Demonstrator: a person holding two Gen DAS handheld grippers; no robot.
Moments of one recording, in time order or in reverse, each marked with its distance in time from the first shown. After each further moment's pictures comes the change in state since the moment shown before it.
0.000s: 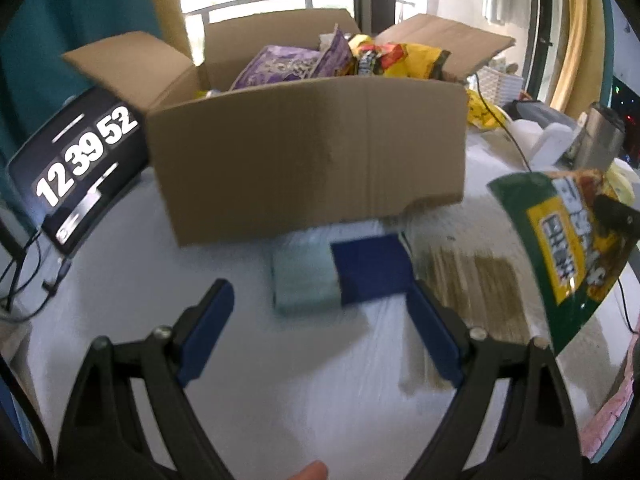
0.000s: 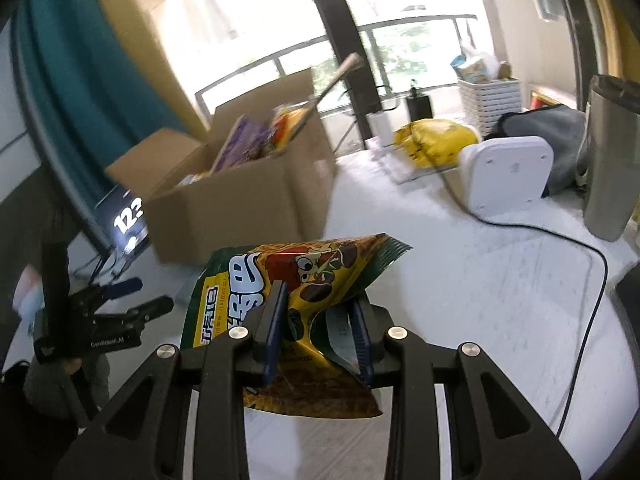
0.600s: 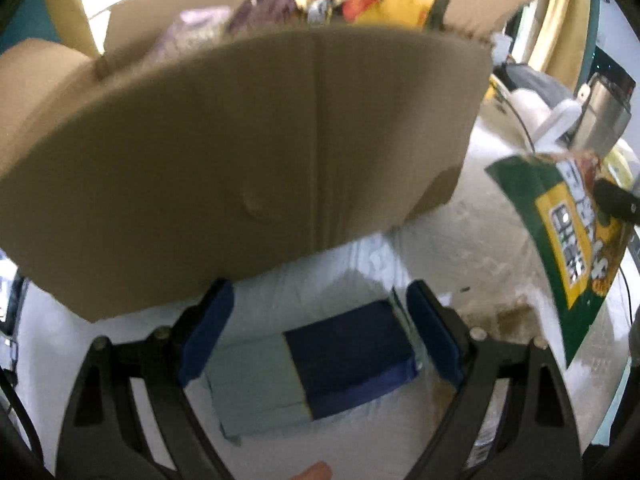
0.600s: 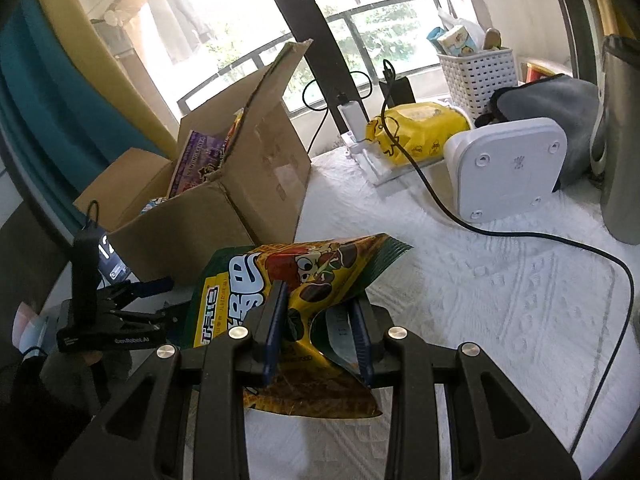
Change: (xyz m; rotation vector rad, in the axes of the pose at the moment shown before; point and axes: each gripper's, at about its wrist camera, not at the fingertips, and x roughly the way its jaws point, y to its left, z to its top) left arm 0.093 -0.014 0.051 0.110 0.162 -0.157; right arm 0.043 -0.037 0.025 0.083 0.040 0.013
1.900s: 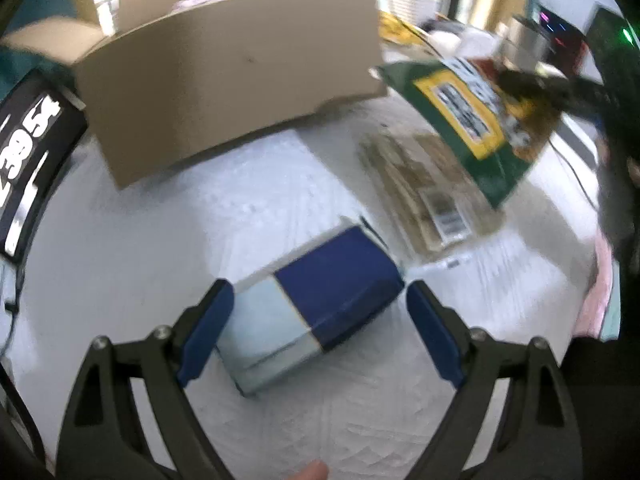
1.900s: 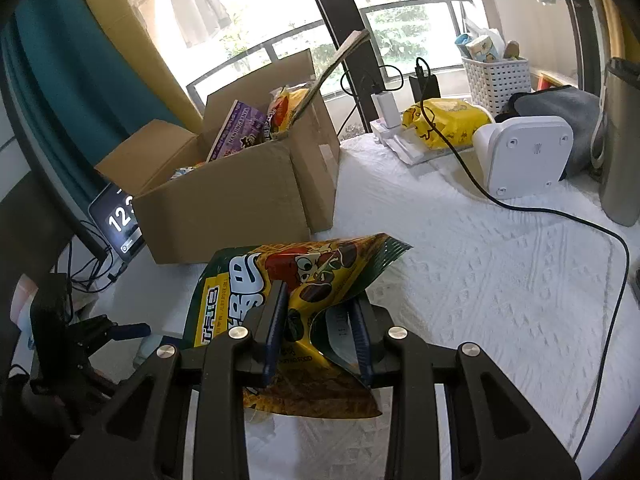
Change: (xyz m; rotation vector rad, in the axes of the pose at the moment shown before) left arm -0.081 -0.002 -0.116 0.152 0.025 -0.086; right arm -0.020 0.059 -0.032 -0.054 0.015 -0.021
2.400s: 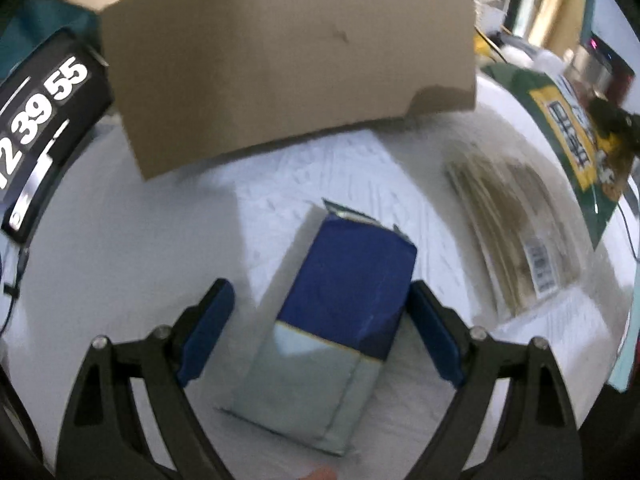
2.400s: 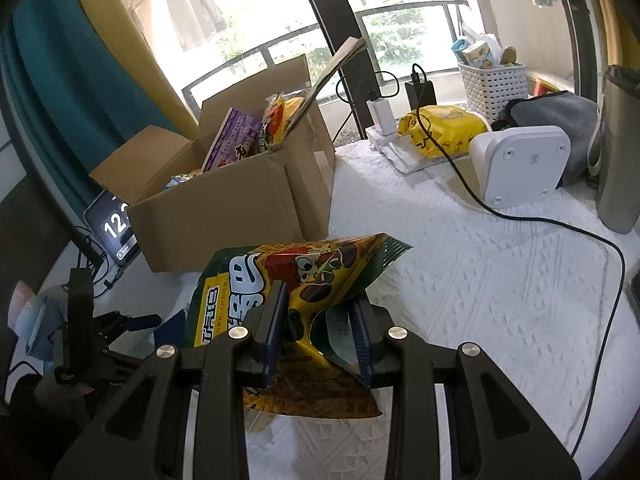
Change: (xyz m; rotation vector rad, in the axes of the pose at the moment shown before) left arm 0.033 0.034 0.016 -0.177 0.008 0.114; right arm 0.000 -0.001 0.009 0.002 -0.012 -0.016
